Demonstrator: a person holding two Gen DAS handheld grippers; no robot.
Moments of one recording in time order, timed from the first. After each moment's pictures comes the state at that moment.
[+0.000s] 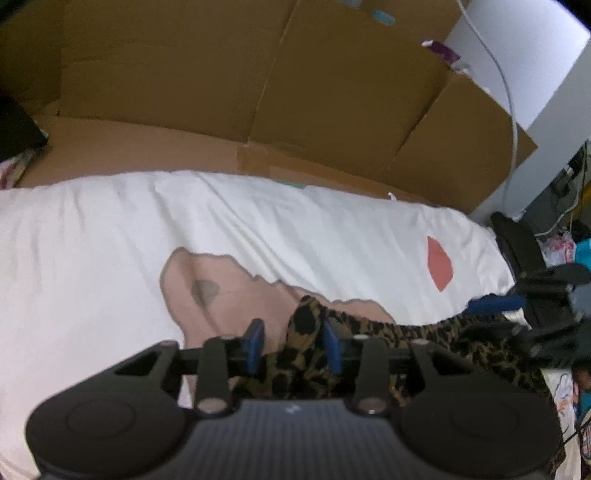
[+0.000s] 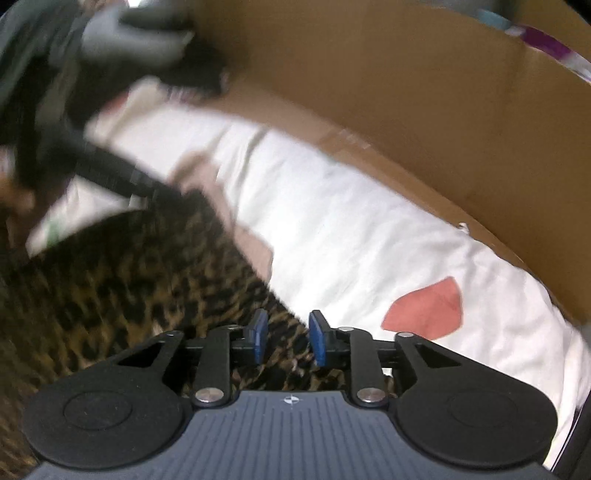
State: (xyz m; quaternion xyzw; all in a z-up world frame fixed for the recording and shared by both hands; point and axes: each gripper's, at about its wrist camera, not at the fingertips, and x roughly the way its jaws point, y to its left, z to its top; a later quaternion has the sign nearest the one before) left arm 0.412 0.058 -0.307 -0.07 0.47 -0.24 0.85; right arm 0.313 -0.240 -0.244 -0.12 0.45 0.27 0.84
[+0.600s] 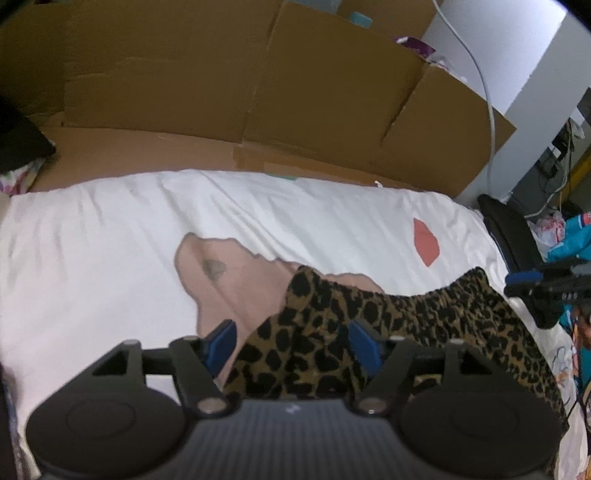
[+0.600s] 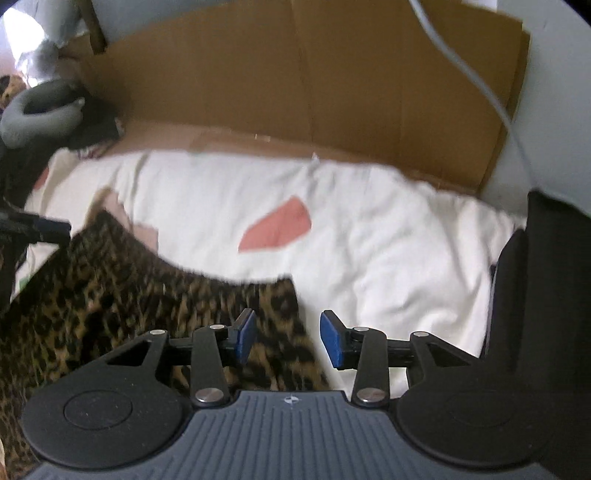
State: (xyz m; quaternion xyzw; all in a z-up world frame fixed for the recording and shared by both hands) left arm 0.388 0.065 -0.296 -0.04 0.47 -0.25 0.85; right arm 0.303 -0.354 -0.254 -0.01 0.49 0.16 0.86
